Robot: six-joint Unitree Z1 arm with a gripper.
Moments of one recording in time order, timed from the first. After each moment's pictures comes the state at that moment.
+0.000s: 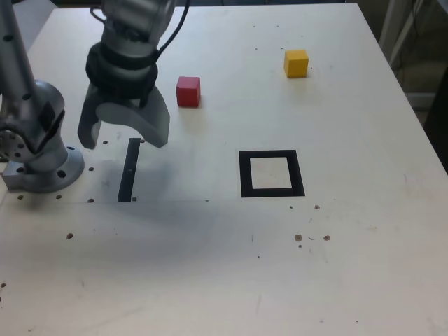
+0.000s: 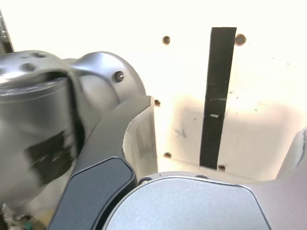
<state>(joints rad) -0.13 1.63 -0.92 1.25 0.08 -0.18</state>
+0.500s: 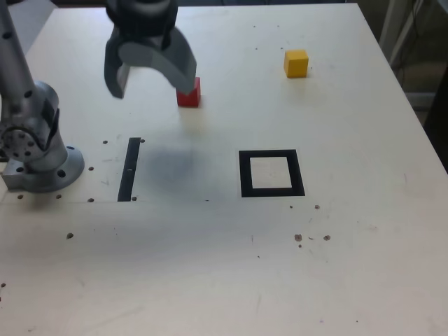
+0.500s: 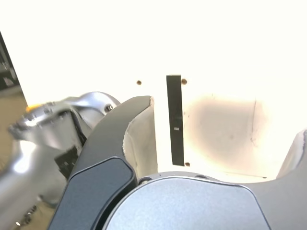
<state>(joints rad) 0.11 1.59 -1.20 1.41 0.21 0.13</state>
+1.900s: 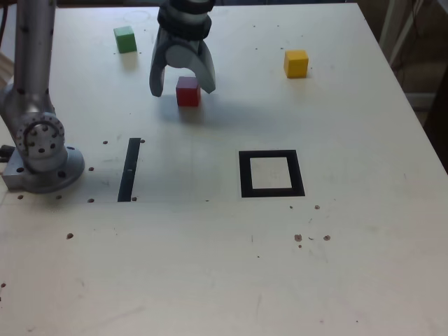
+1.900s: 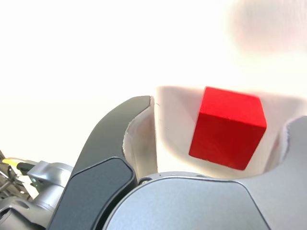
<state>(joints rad) 0.61 1.94 -1.23 1.09 0.19 0.56</state>
